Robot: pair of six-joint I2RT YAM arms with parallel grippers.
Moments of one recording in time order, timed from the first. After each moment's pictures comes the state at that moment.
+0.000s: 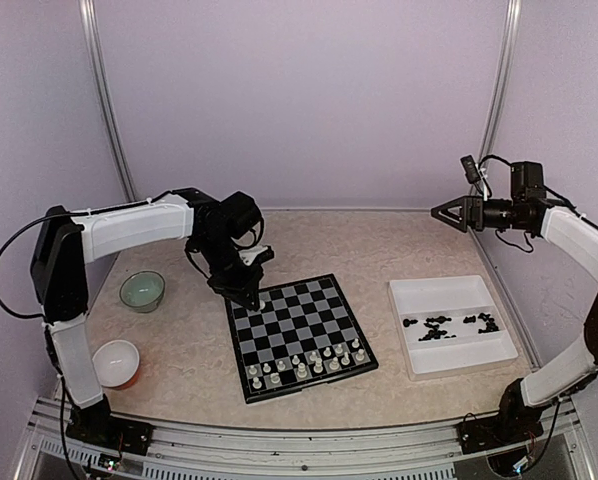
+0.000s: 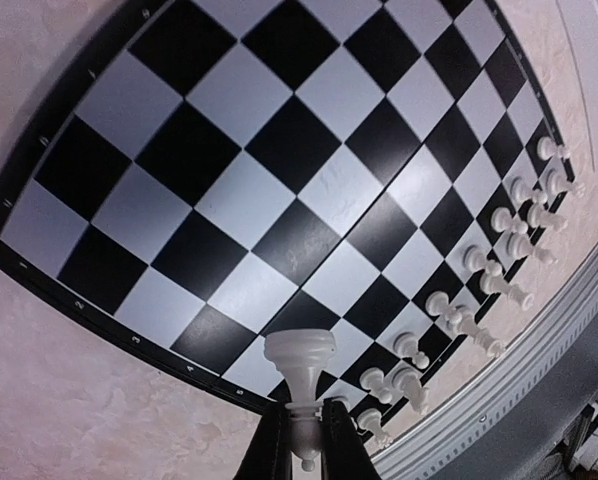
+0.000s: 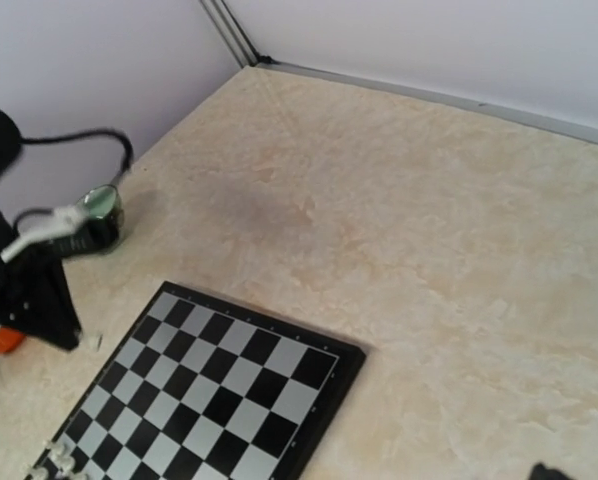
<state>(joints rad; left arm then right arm) -0.69 1.89 1.58 -1.03 0.30 -0.22 -0.06 1.42 1.17 -0.35 -1.04 -0.10</state>
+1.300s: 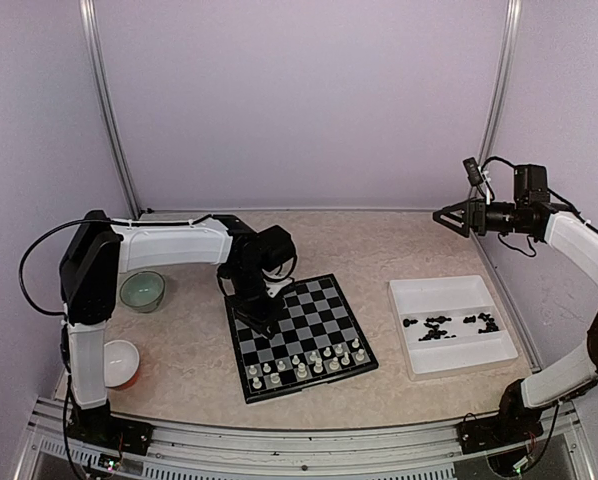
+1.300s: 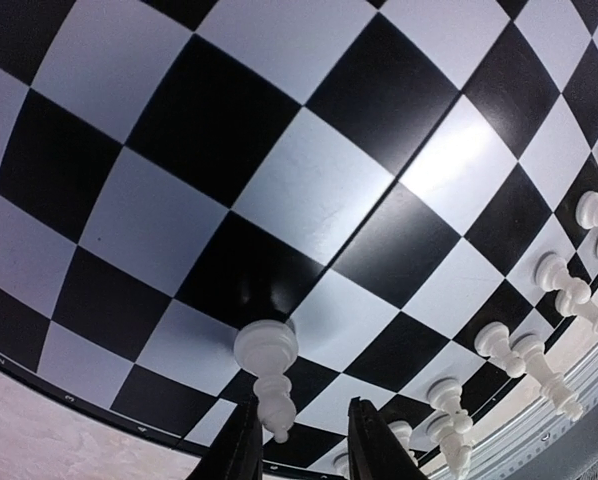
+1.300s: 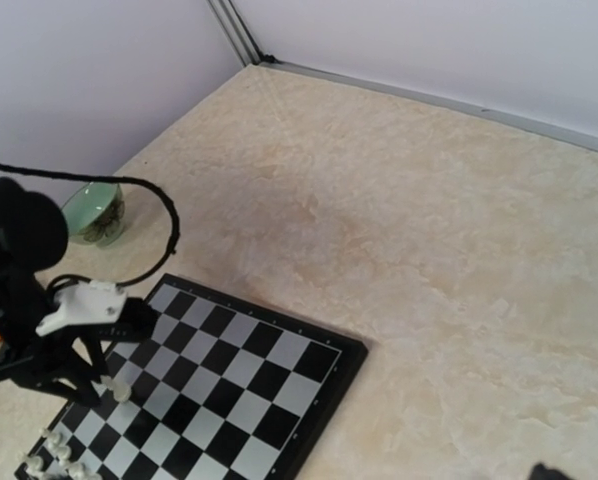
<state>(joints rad) -0.84 2.04 1.59 -1.04 0.17 -0.21 -0.06 1.36 1.12 -0.35 -1.03 -0.13</state>
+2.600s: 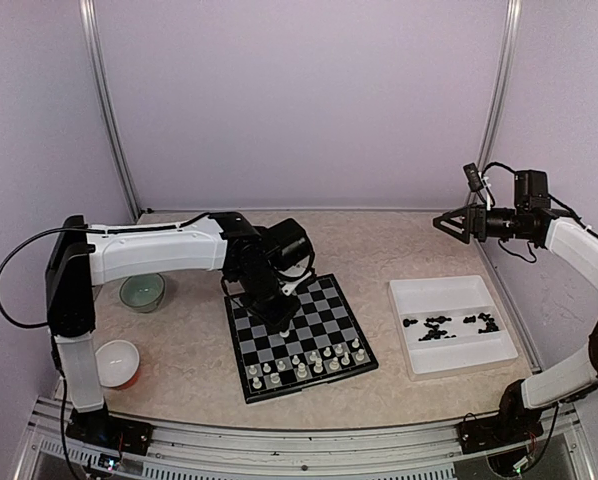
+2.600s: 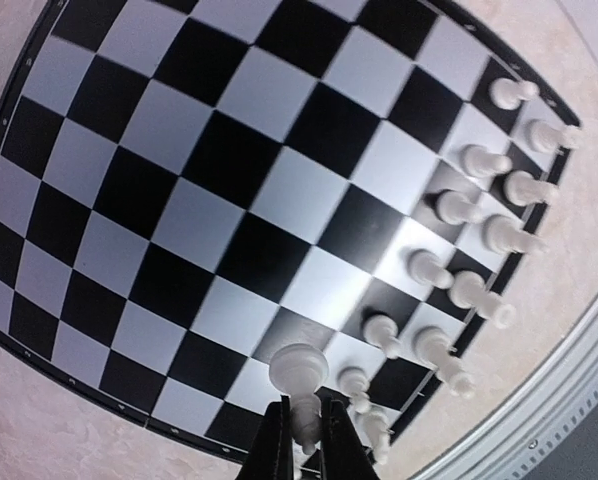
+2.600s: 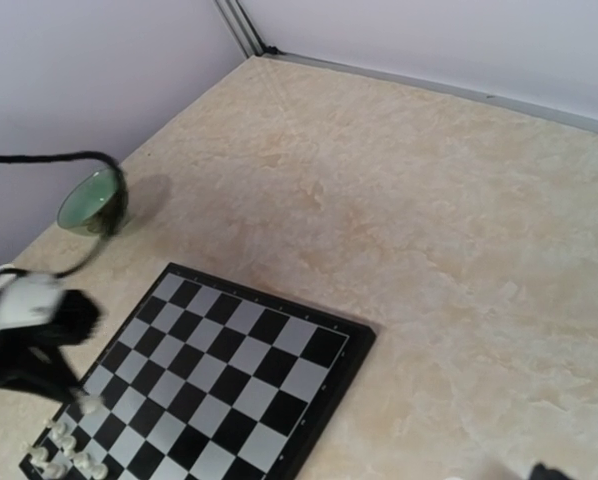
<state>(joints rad) -0.97 1.95 1.61 -0.98 0.06 -0.22 -0.06 1.33 1.07 -0.35 -1.03 -0.13</state>
